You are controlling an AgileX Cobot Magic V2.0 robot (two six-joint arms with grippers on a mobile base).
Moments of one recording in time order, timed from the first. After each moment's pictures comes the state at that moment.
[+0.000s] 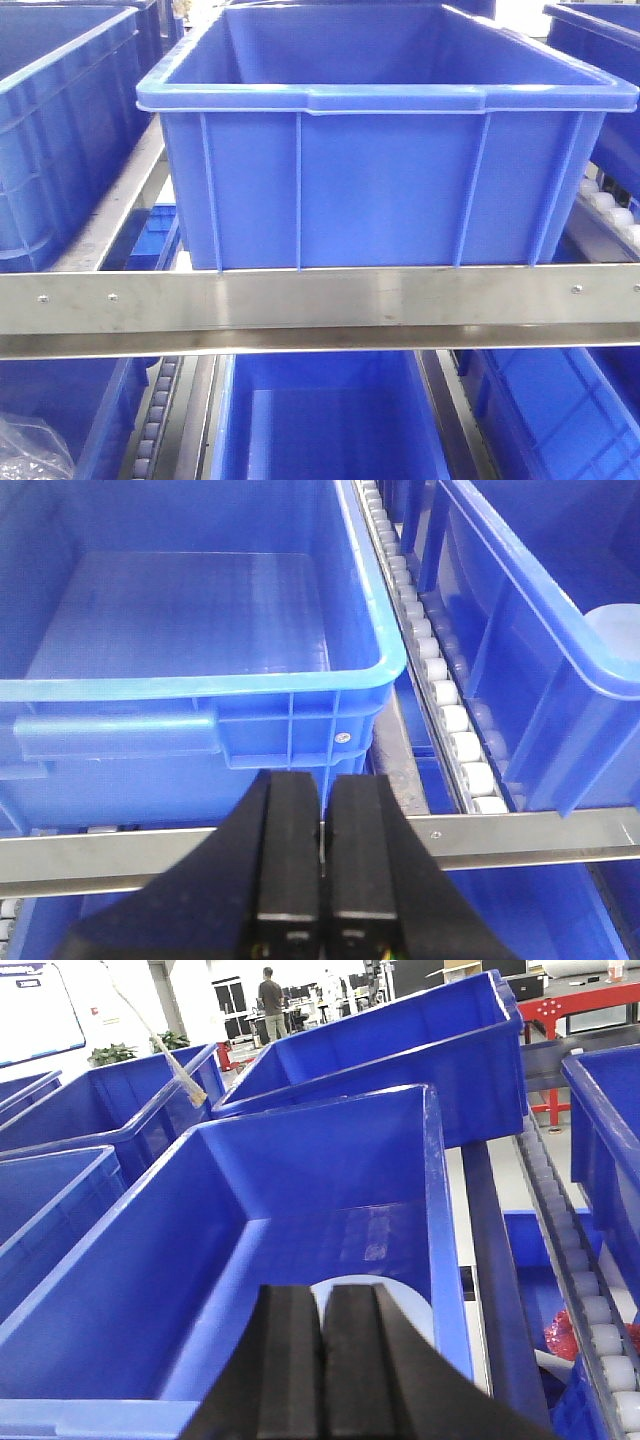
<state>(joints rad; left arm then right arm) -0.07 0.35 -0.42 -0.07 0.42 0.00 0.24 0.71 -0.49 0.06 -0.19 0.20</state>
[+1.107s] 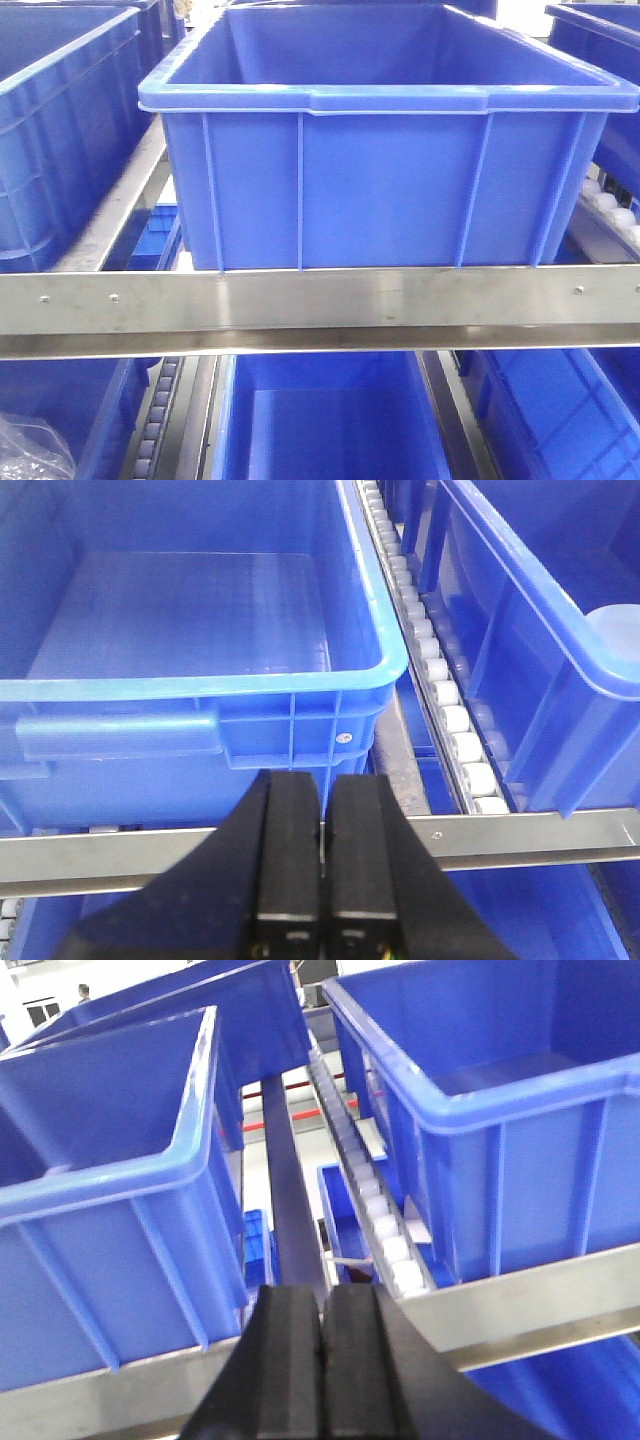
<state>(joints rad) -0.07 0.35 -0.42 -0.07 0.42 0.00 -0.08 0.00 0.03 0.06 0.04 0.20</state>
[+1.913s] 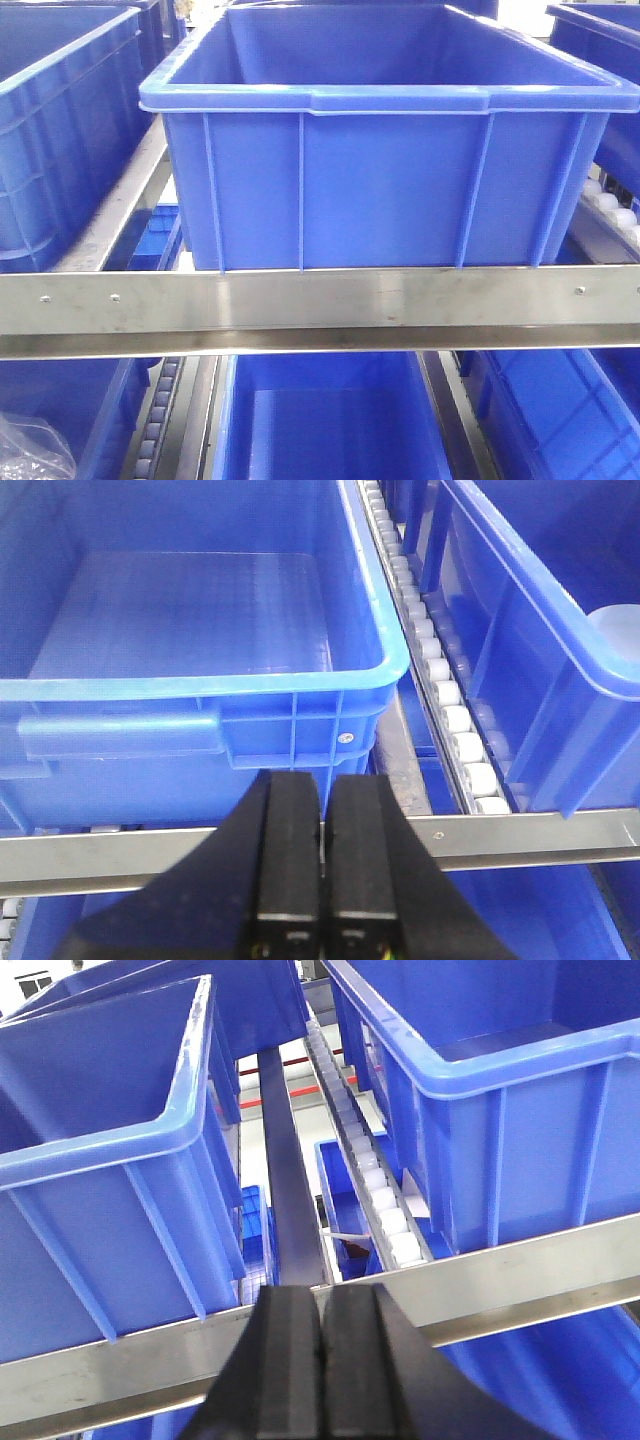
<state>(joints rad) -0.07 0.35 -0.42 -0.07 0.42 0.00 -0.08 -0.01 0.03 0.06 0.09 0.20</state>
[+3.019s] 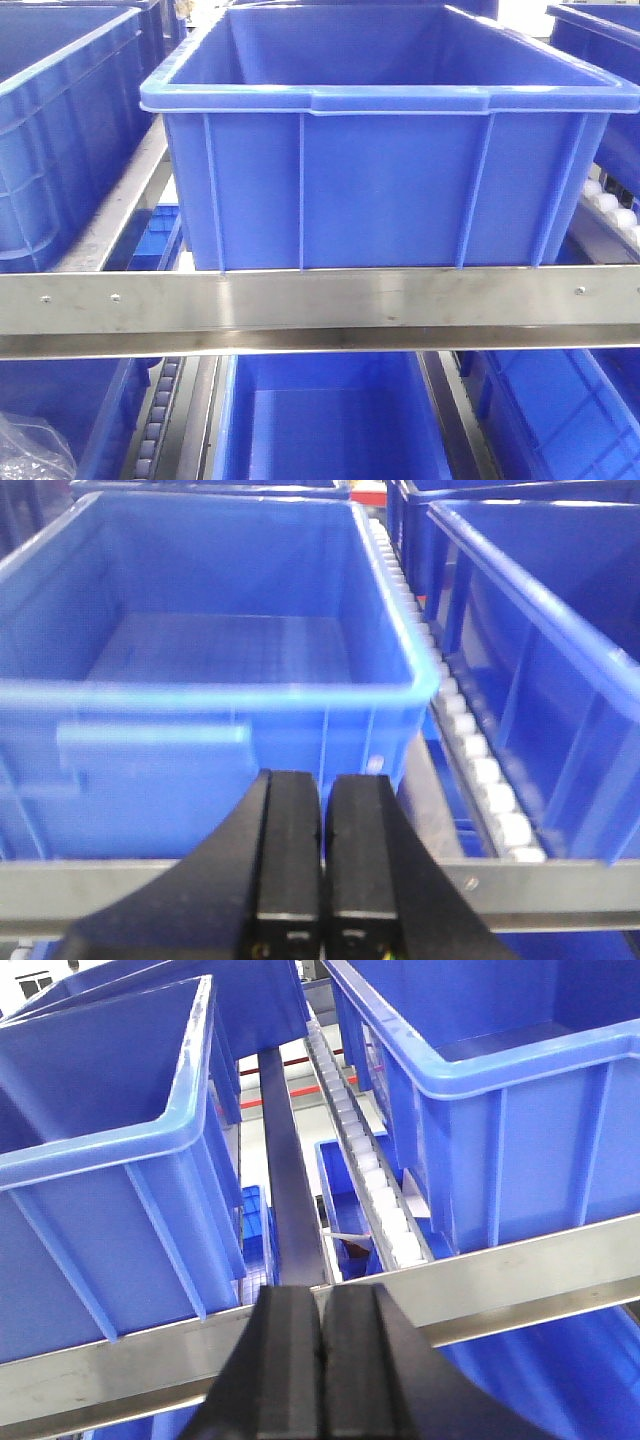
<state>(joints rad) -0.05 0.13 -0.13 -0.07 0.15 0.00 -0.08 -0.01 0.03 0.06 0.09 0.20</state>
